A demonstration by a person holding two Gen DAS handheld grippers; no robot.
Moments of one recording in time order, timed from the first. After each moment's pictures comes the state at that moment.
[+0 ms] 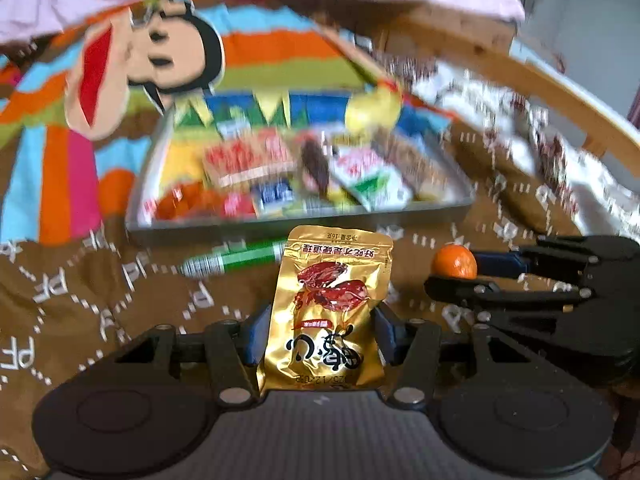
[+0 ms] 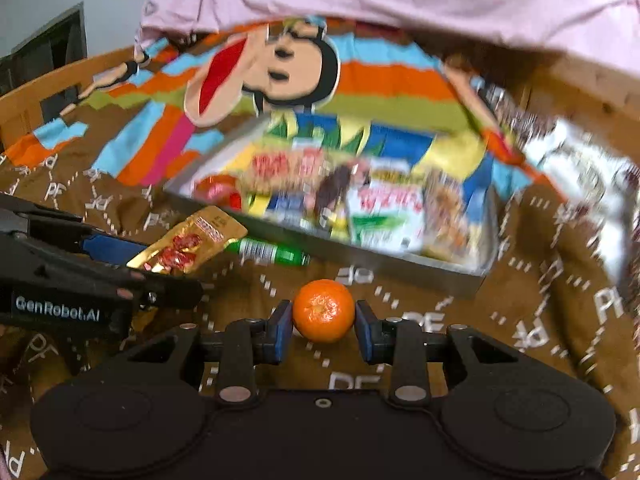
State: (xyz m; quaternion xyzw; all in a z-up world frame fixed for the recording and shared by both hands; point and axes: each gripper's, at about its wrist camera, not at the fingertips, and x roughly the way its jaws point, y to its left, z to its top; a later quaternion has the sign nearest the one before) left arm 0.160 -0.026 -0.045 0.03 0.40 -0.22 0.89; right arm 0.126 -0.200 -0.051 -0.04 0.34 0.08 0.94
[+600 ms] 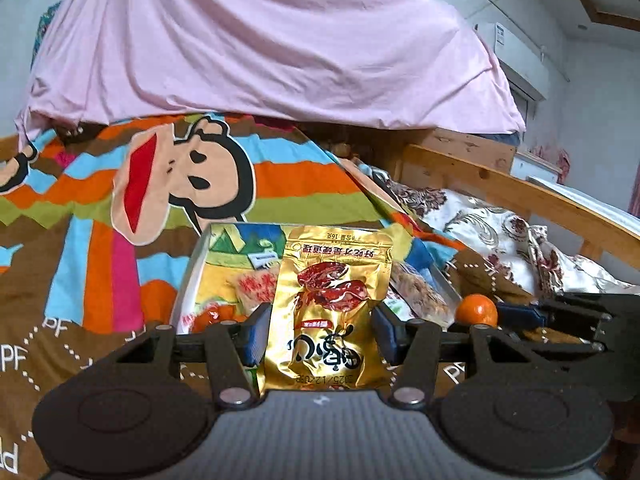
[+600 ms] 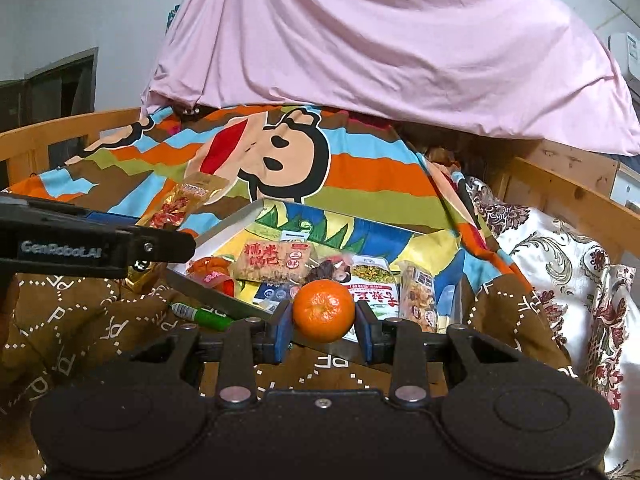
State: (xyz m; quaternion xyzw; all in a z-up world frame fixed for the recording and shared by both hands) left arm 0.143 -0.013 -0.006 -0.02 0.23 -0.19 0.95; right arm 0.110 -0.202 -0.022 -0.06 0.22 0.07 0.97
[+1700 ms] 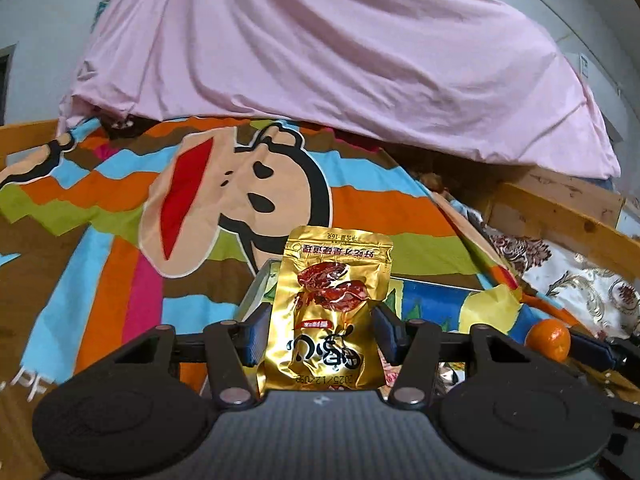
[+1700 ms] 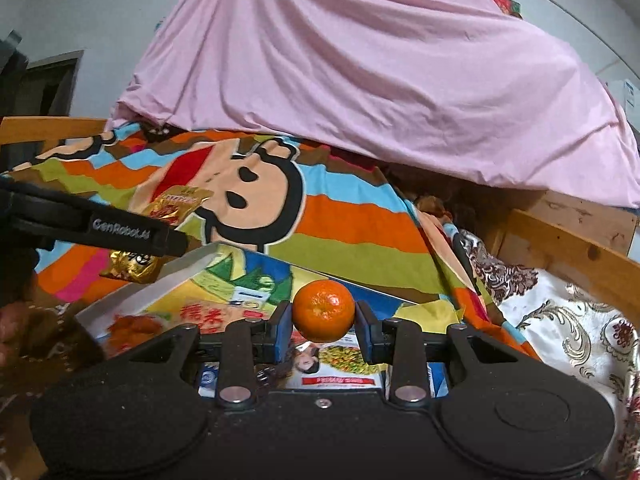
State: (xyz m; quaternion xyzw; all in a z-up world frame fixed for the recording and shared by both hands) left arm 0.271 -0.011 -0.032 -0.06 0.21 -0.09 0.97; right arm 0.226 -0.192 -0.048 -0.10 0.15 0.03 0.98
